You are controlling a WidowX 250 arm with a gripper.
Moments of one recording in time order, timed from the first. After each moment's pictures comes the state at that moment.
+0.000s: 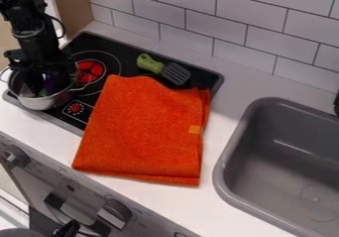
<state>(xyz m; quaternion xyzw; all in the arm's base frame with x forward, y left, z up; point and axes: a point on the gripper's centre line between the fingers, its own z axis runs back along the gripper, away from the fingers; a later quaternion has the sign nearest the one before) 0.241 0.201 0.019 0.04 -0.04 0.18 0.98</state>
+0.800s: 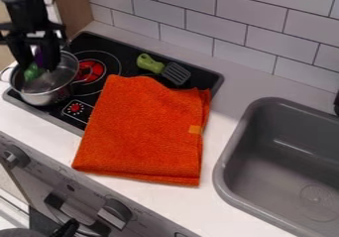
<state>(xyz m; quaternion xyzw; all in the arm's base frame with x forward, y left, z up) 0.252 0.219 0.060 0.01 0.00 0.23 0.97</state>
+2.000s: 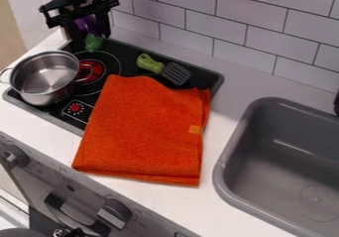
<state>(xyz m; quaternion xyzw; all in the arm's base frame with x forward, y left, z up) 0.322 0.156 0.074 -0.05 -0.05 0.45 0.89</state>
